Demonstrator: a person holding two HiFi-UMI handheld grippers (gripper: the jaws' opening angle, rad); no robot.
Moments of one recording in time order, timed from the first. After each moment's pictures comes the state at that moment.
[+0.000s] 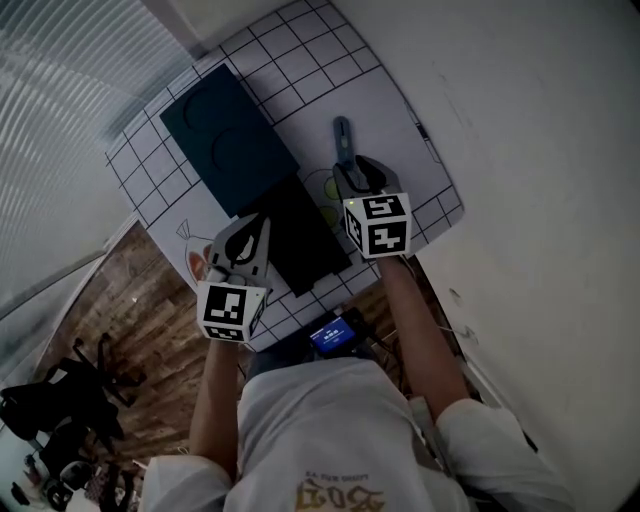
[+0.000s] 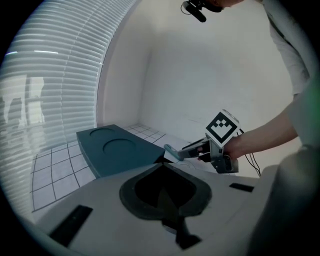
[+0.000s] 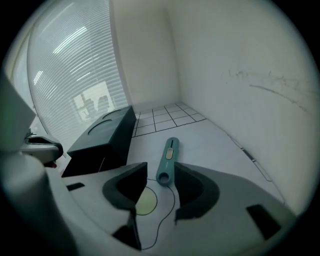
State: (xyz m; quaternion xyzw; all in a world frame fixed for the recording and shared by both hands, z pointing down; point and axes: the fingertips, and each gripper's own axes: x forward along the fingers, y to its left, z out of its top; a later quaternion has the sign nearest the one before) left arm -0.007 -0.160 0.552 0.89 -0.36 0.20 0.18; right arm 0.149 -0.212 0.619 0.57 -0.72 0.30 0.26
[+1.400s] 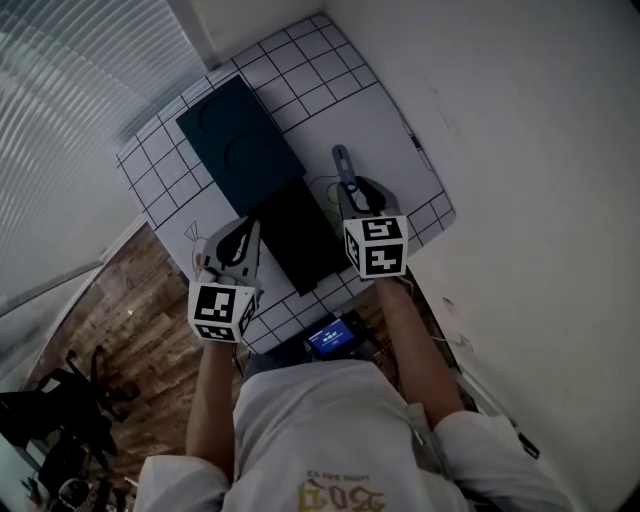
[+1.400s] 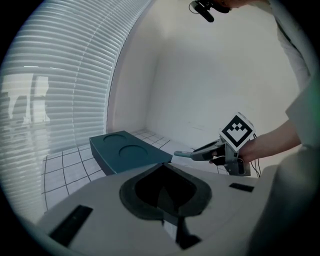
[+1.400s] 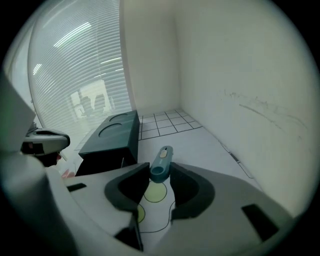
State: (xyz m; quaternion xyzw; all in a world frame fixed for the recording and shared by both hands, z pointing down) left arm -0.041 -0.161 0.534 0.89 -0.38 0.17 0.19; right arm 0.138 -0.184 0.586 0.59 -0.71 0.27 0.28
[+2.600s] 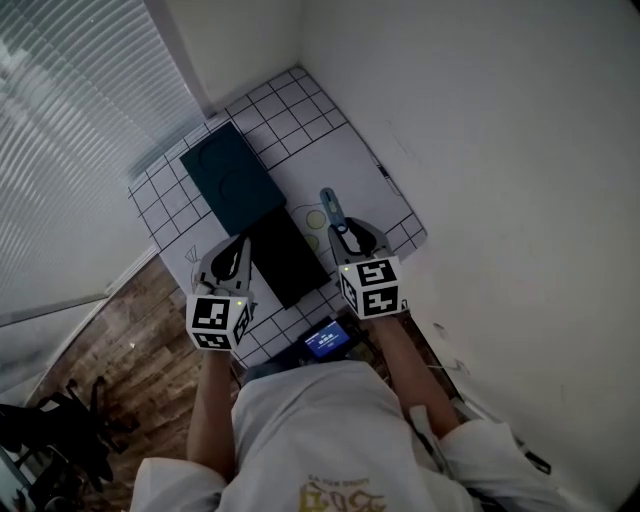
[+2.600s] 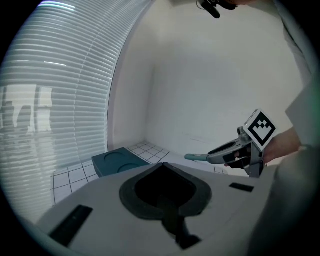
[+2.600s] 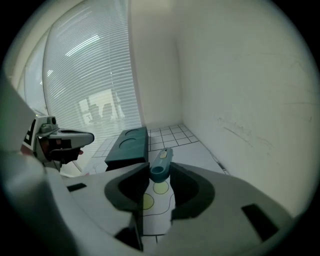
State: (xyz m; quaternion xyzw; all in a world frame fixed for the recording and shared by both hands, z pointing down) left arm -0.030 -0.157 0.480 0.89 -0.41 0.15 0.15; right arm 0.144 -0.139 0.510 0.58 -0.74 0.24 0.24
